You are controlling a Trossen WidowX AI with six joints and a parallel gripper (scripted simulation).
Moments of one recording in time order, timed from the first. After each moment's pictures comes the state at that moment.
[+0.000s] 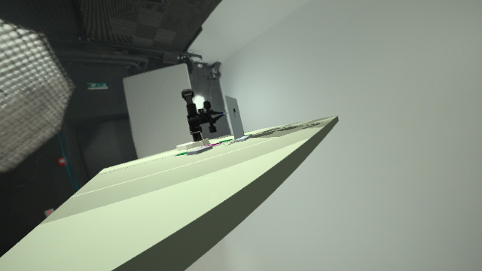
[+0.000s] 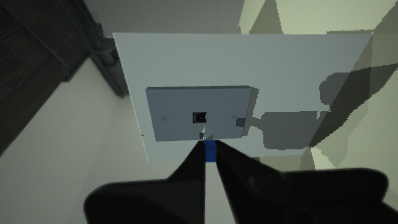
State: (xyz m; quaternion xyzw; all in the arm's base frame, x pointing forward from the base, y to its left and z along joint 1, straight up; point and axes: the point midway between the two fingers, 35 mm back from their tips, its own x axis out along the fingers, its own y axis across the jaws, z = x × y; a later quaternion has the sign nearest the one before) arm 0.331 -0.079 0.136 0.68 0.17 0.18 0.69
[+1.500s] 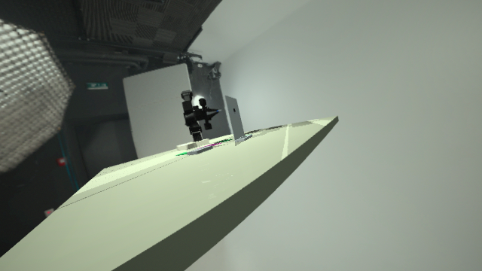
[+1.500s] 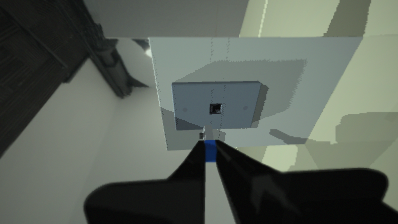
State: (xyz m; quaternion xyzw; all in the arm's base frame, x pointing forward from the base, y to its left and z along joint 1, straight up) arm 0.307 -0.087 0.160 0.68 0.17 0.17 0.69
